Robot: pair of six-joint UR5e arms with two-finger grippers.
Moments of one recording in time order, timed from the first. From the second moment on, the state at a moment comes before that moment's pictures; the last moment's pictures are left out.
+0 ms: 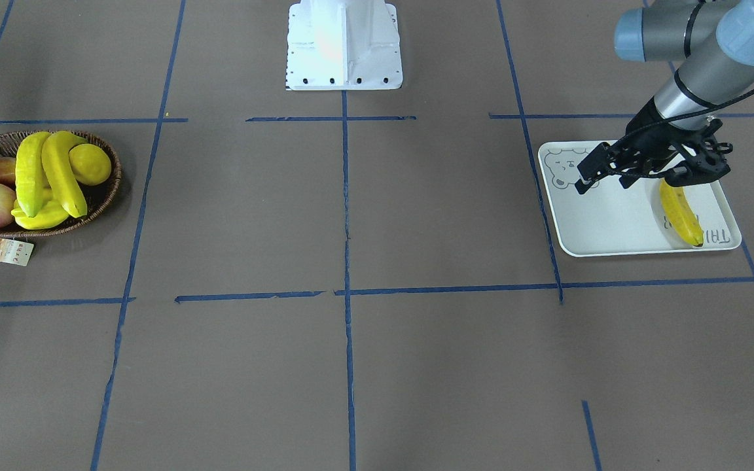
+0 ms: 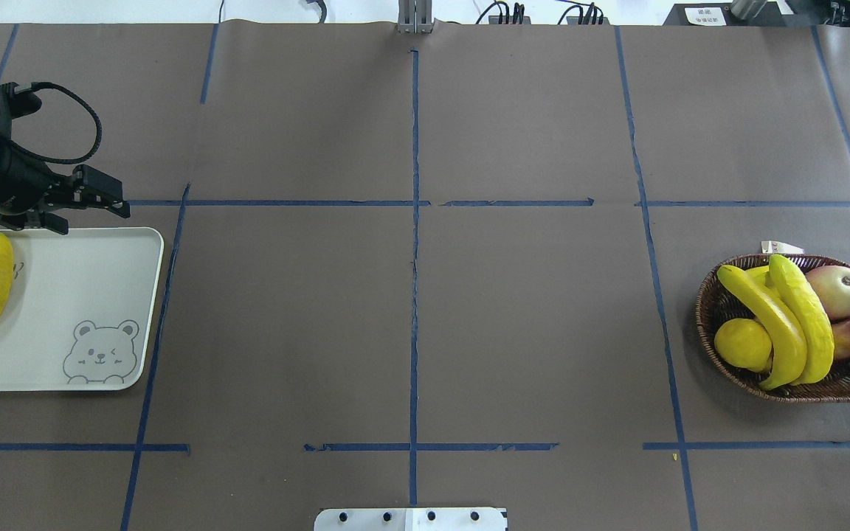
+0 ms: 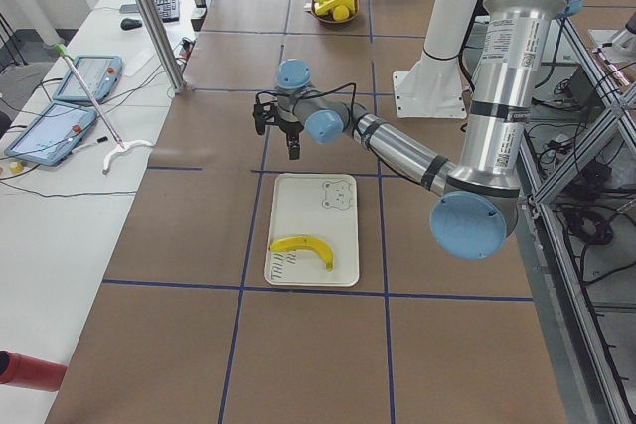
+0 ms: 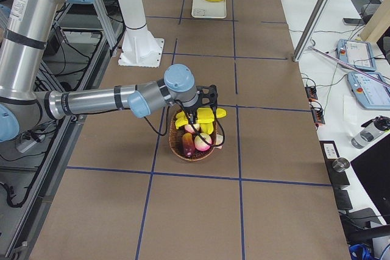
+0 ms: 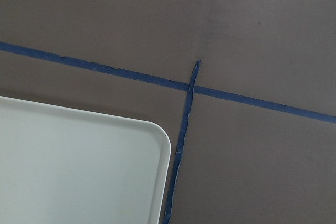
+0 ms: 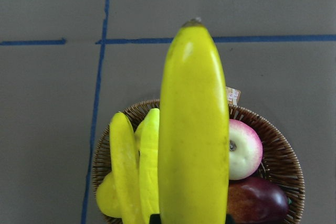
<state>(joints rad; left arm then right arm) -0.97 -1.70 -1.91 -1.88 -2.22 -1.12 1.46 -1.90 2.08 -1.23 2.58 0.41</state>
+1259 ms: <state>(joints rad) -0.79 -2.02 -1.86 -2.19 -2.23 -1.60 0.82 -1.21 2.05 -1.21 2.37 1.17</state>
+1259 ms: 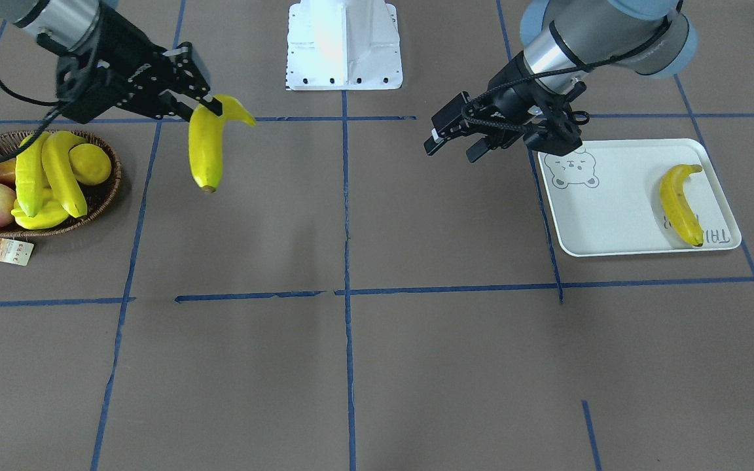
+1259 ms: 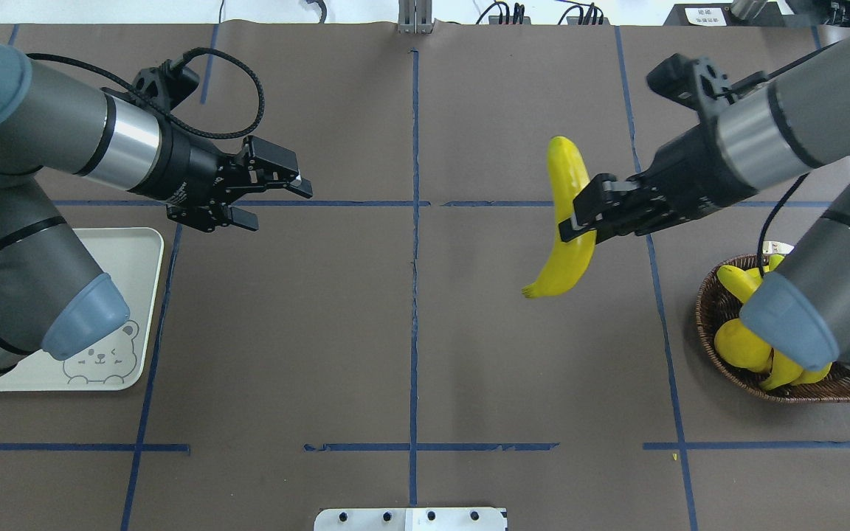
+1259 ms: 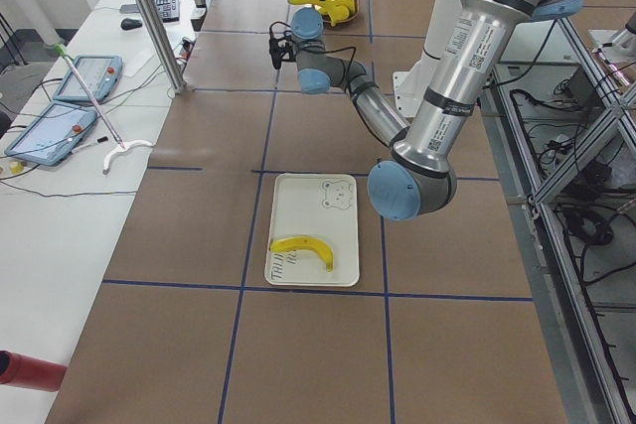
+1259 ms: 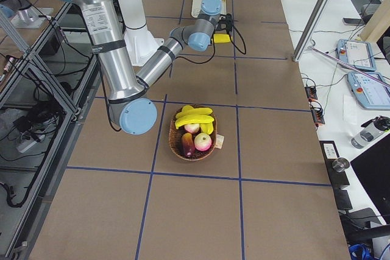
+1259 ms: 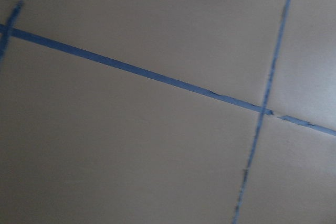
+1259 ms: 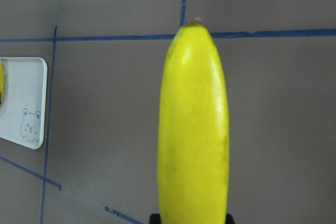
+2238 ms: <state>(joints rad) -0.64 -2.14 -1.81 -2.41 -2.04 -1.81 0.55 -1.06 2.05 -1.21 2.09 1.29</state>
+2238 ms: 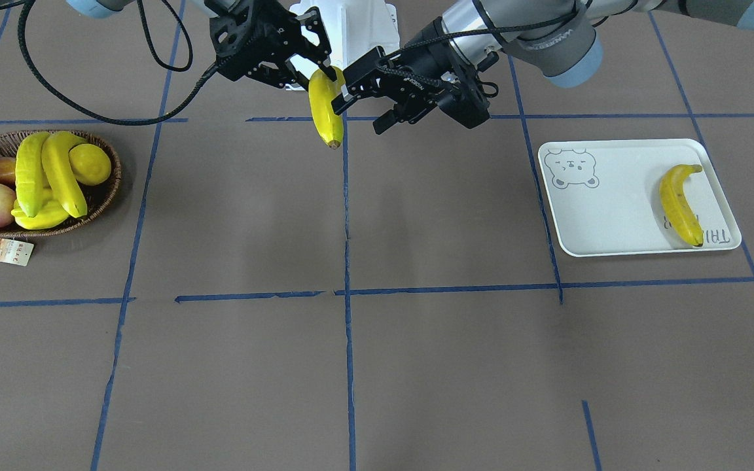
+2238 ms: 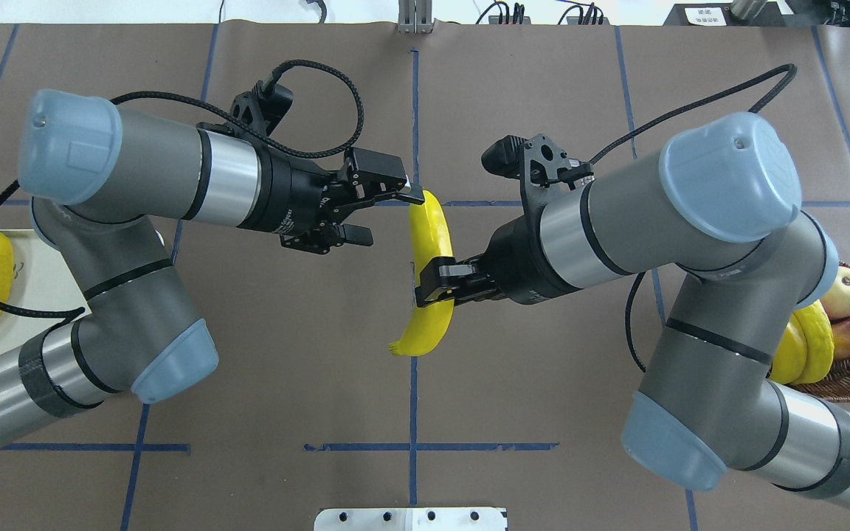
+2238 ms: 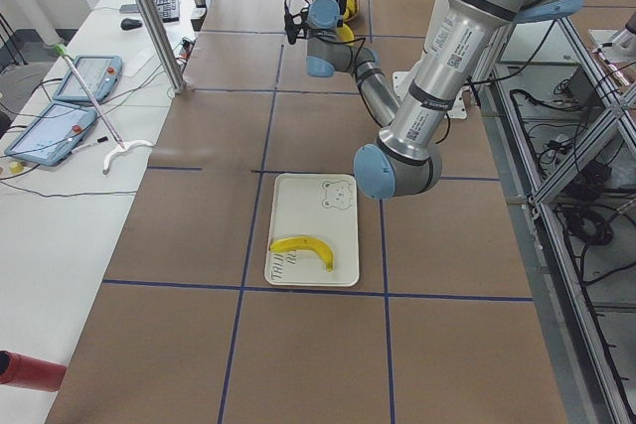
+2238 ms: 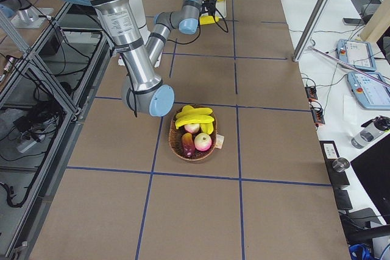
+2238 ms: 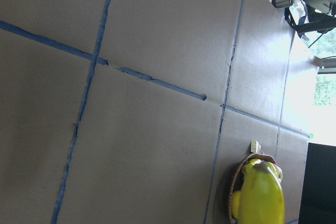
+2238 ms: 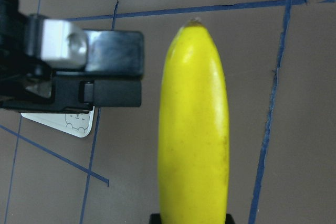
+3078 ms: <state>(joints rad) -0.58 -2.16 -1.81 -2.41 -2.01 -1.81 0.53 -1.05 2.06 -1.21 2.06 1.32</state>
